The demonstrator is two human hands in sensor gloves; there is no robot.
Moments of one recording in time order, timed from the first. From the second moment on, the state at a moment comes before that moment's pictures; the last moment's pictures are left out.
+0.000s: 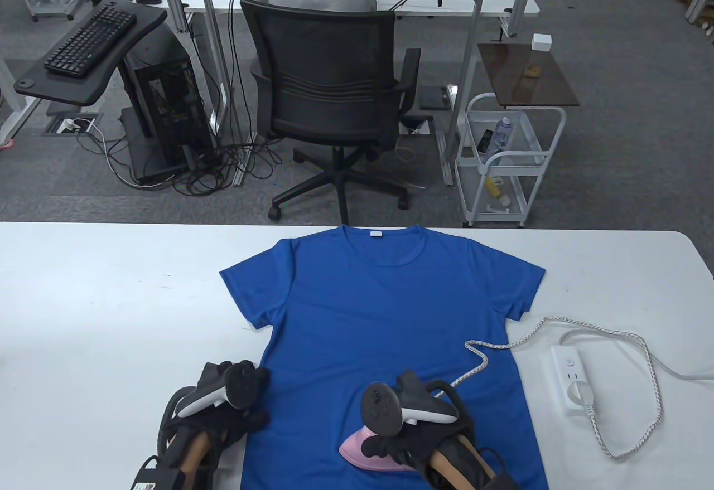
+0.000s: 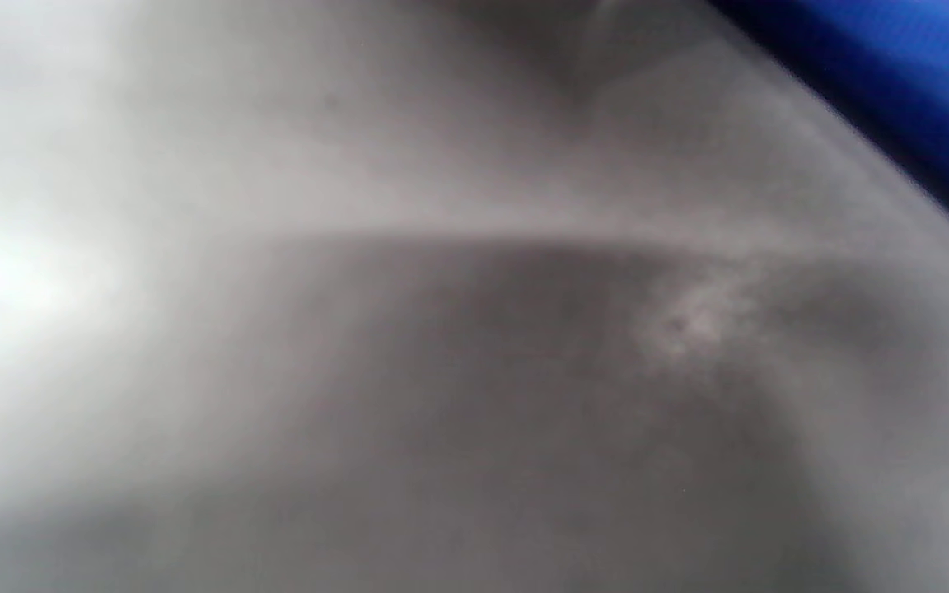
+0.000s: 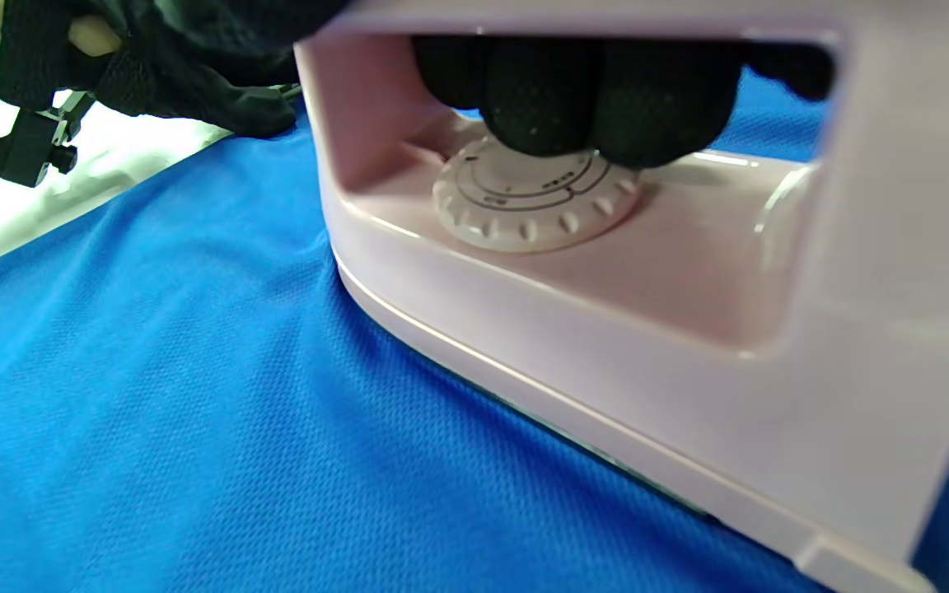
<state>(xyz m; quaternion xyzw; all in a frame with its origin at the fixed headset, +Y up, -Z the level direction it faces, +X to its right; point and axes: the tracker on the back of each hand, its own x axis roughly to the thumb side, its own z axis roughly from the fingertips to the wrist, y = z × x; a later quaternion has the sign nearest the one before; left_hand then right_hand) -0.244 -0.812 -0.348 -0.32 -0.10 0.04 0.94 0.055 -0.719 -0.303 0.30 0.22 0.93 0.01</state>
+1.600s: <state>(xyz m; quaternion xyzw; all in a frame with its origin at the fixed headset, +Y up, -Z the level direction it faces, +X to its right) -0.248 -0.810 -0.348 -0.30 -0.11 0.02 0.95 0.010 -0.725 -0.294 0.33 0.17 0.93 0.03</state>
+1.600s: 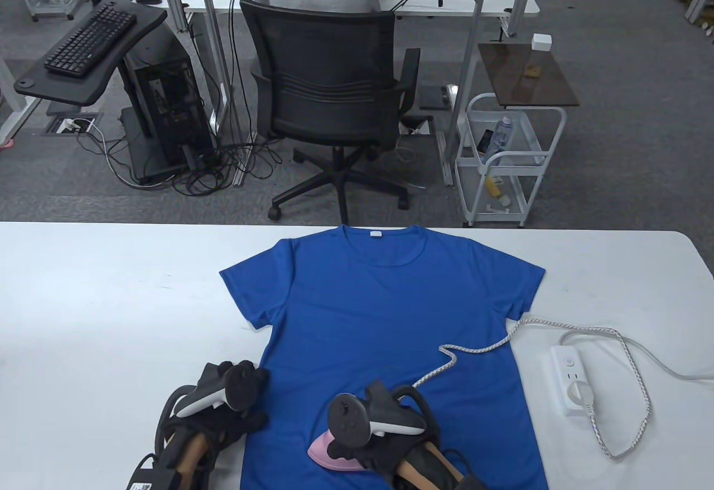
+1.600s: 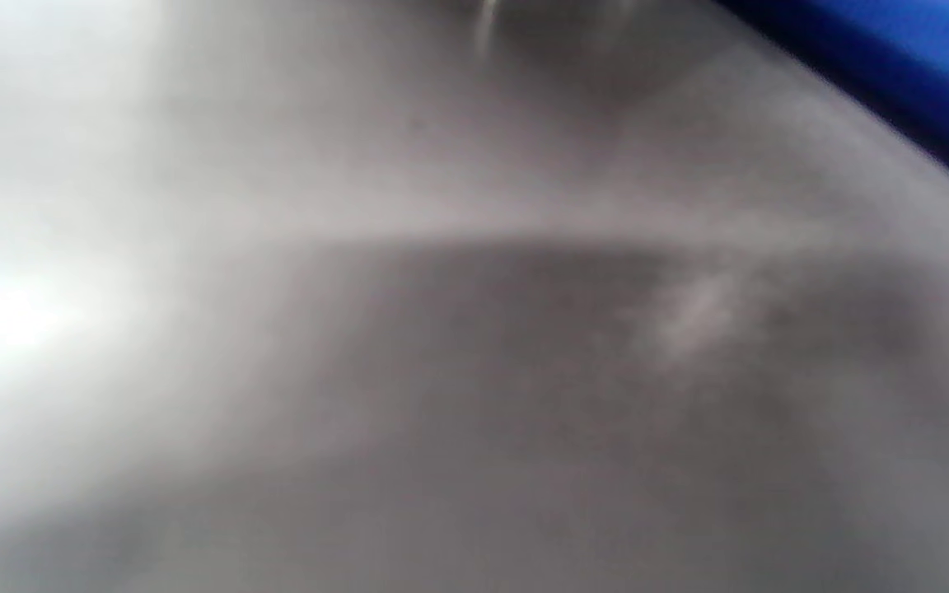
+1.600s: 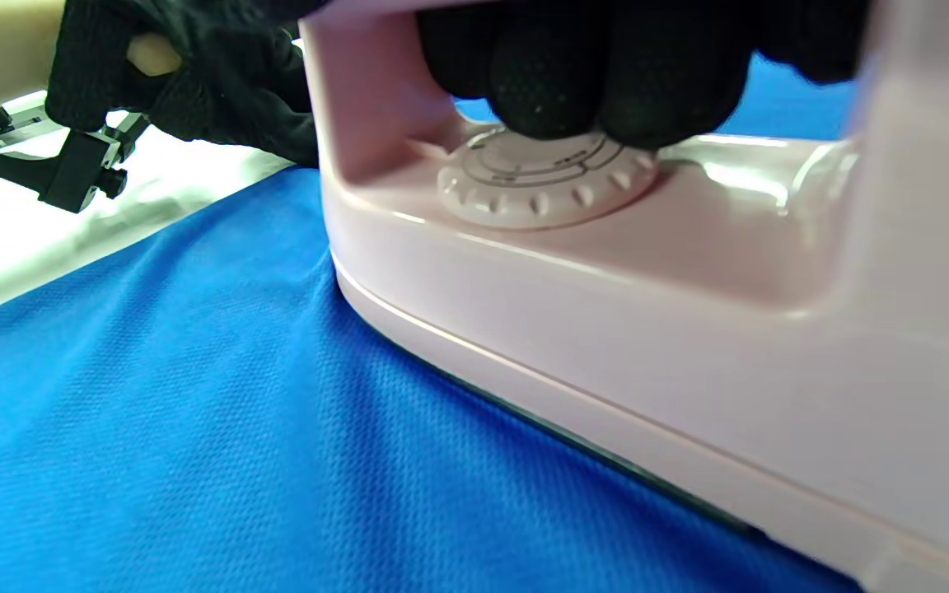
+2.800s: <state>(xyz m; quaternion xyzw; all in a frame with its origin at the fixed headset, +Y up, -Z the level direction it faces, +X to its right) -0.249 -0.810 -0.348 -0.30 -0.10 0.02 0.95 -0.023 -0.728 -0.331 0.24 0.12 0.96 0.04</state>
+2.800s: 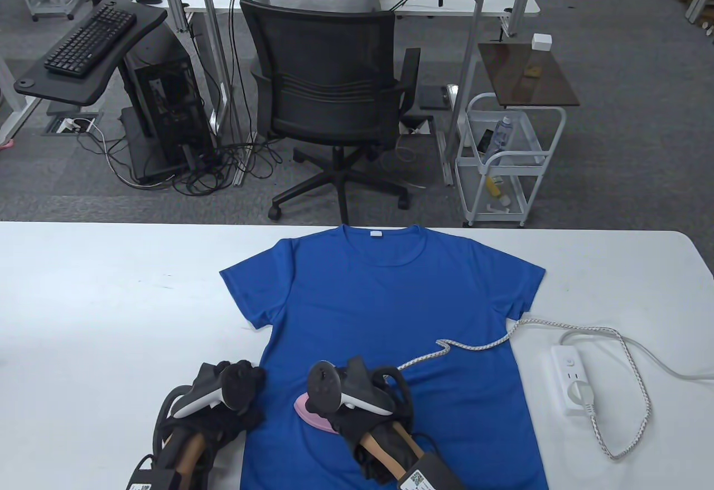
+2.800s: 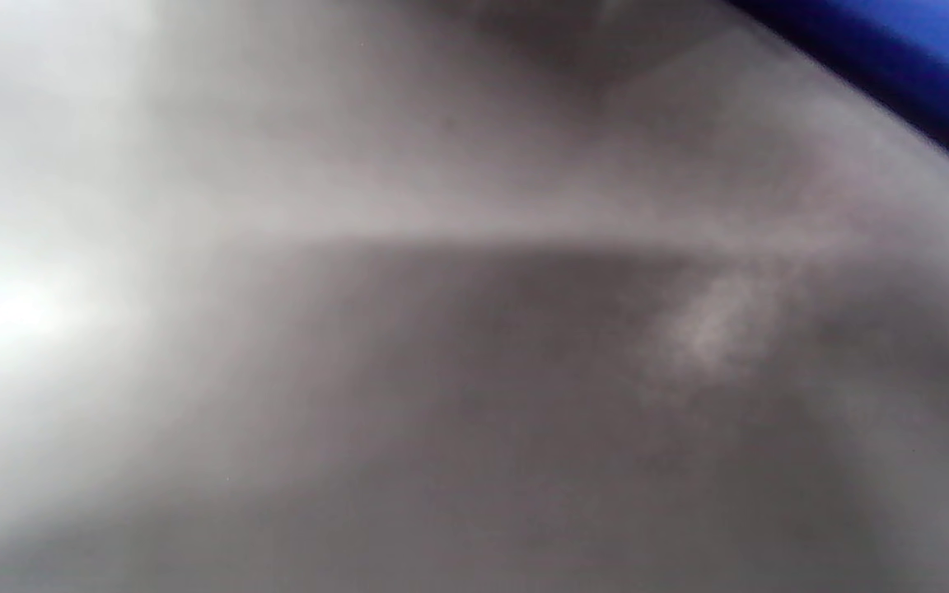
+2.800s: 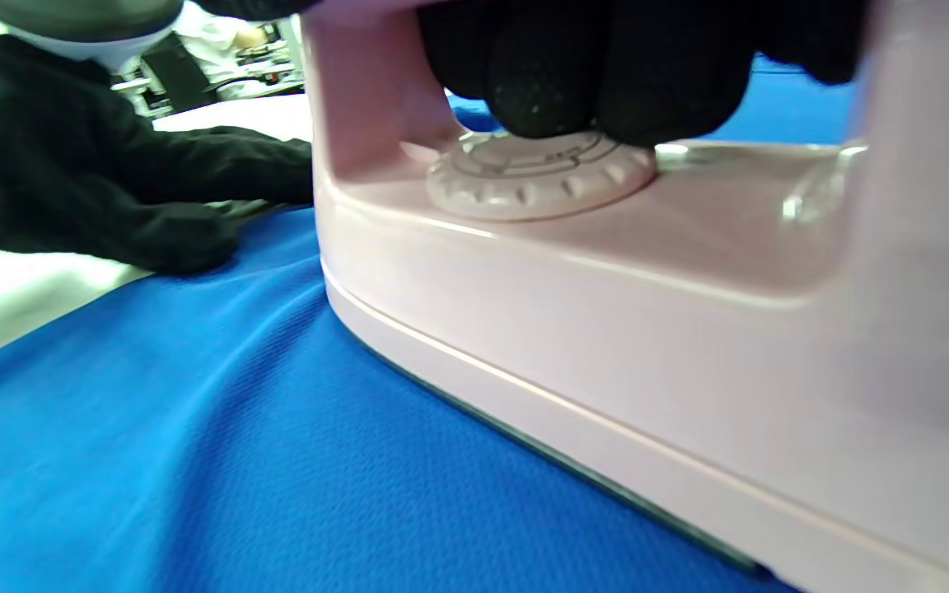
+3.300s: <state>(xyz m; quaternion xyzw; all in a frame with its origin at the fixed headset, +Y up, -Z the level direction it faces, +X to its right) -0.251 -0.811 -0.347 -0.31 -0.10 0.03 0.95 -0.036 -0.726 -0.301 0.36 0.17 0.92 0.03</state>
